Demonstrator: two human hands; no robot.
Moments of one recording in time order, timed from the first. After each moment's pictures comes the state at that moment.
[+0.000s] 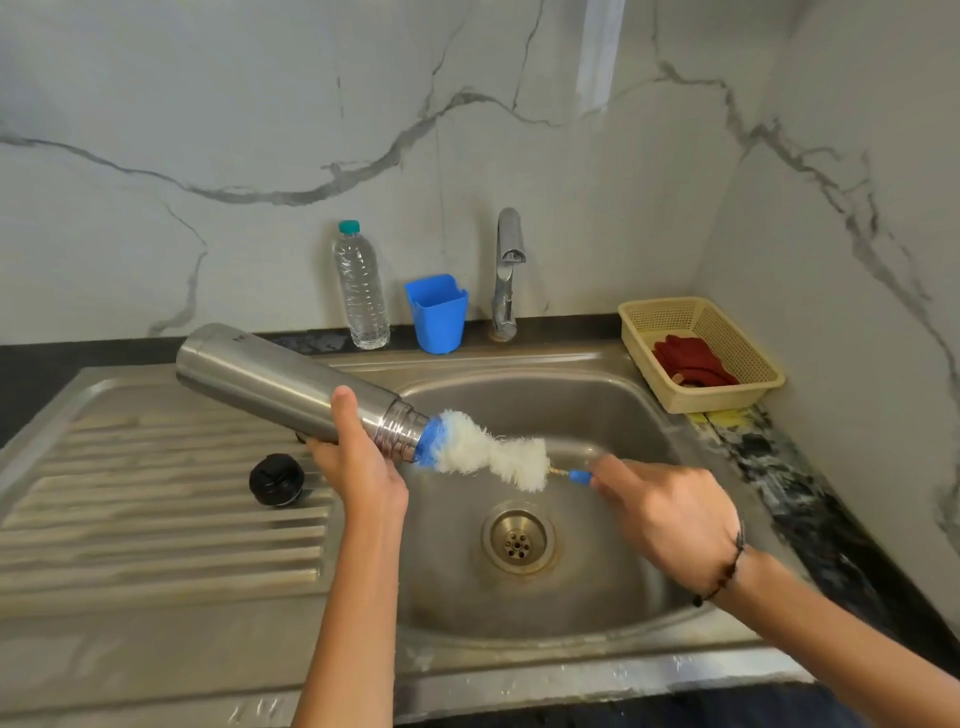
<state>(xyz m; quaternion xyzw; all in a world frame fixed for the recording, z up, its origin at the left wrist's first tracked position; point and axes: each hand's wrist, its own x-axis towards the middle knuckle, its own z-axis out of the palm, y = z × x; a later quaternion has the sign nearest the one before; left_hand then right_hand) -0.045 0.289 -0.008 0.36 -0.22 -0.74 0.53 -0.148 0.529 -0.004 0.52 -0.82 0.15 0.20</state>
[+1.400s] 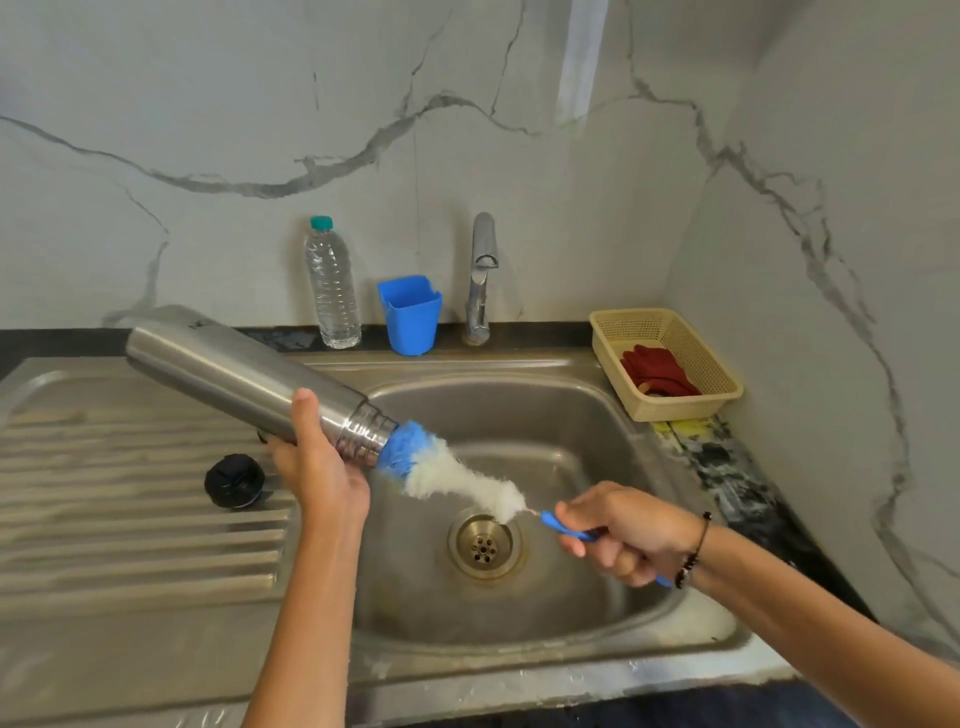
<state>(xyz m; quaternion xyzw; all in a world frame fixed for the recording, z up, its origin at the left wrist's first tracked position) -0.044 0.291 -0.011 0.33 -0.22 -0.74 0.54 -0.160 0.526 0.016 0.22 -0.72 0.38 -0.54</state>
